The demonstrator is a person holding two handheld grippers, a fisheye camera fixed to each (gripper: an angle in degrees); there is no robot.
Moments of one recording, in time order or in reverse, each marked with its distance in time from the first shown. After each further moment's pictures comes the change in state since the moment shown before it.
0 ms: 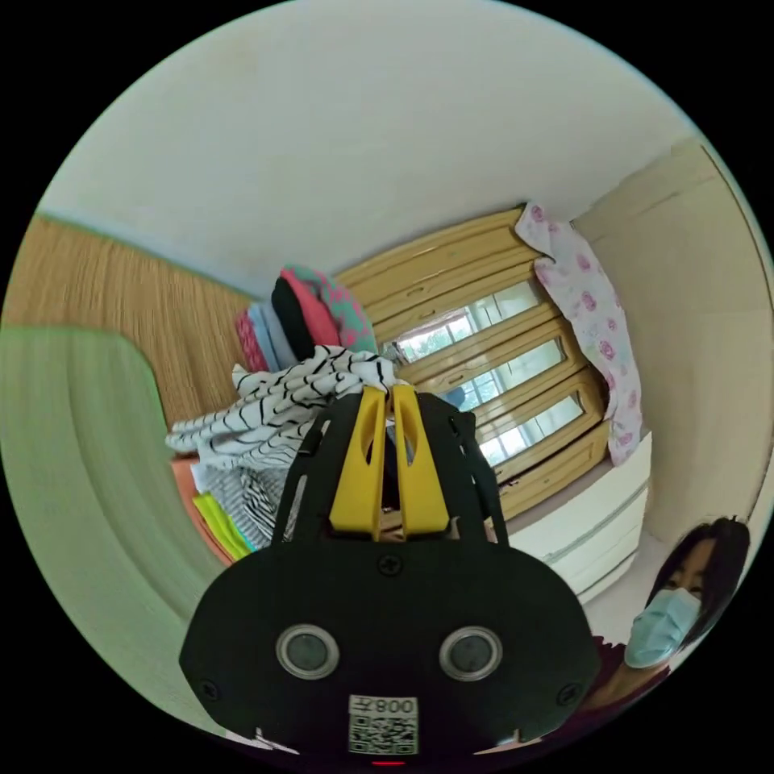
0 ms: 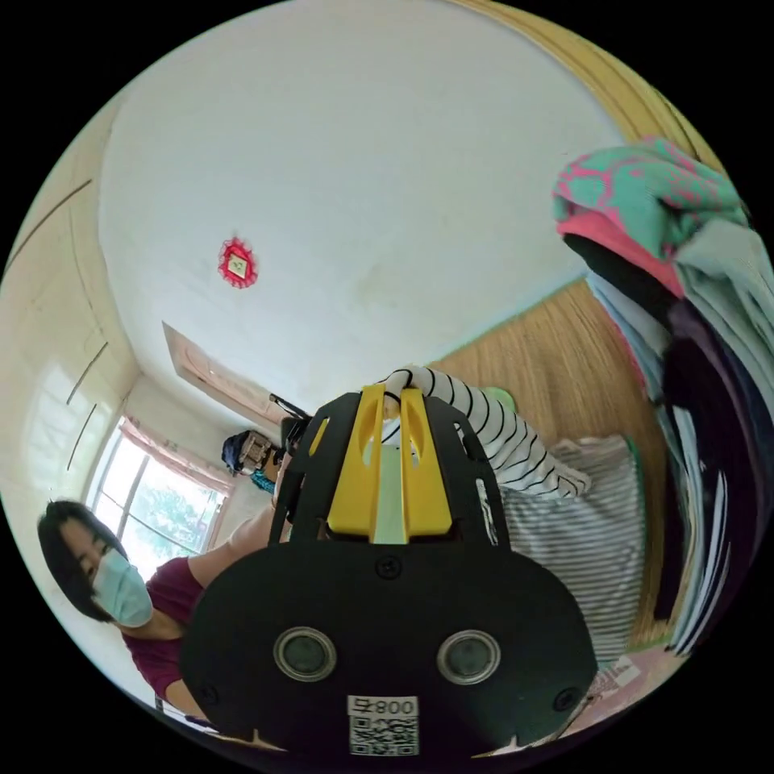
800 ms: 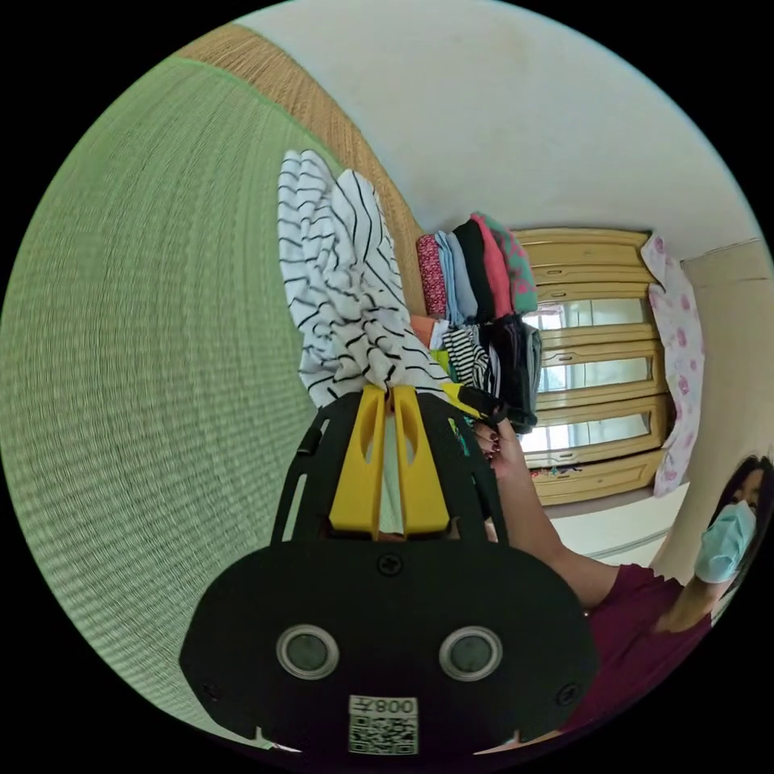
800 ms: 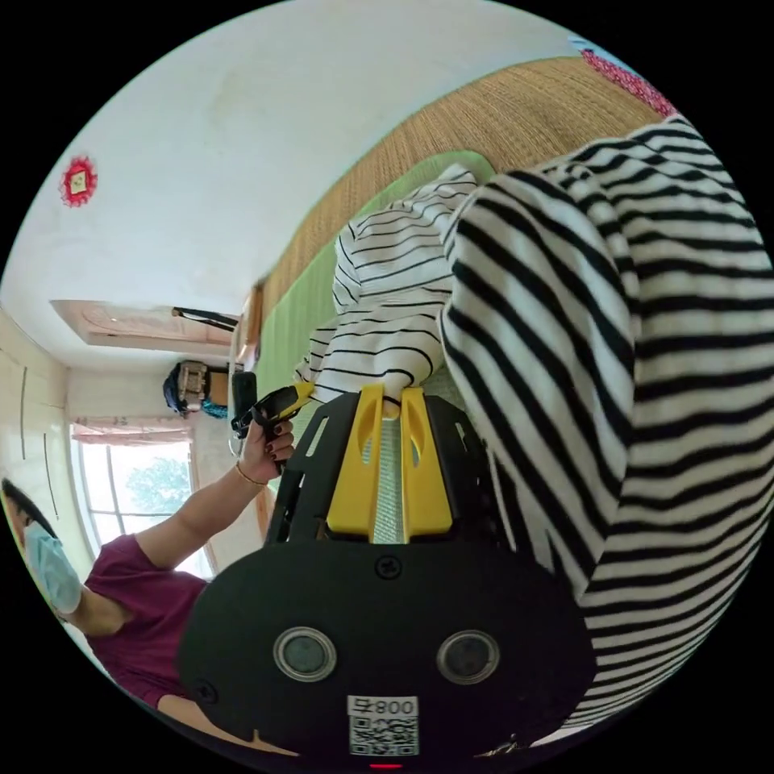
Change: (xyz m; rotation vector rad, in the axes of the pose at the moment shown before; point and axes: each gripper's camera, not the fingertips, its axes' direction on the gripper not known) left arm -0.321 0.194 -0.207 -0.208 -0.219 -0.343; right arm 0.023 0.033 0.225 -0.489 0.261 0.217
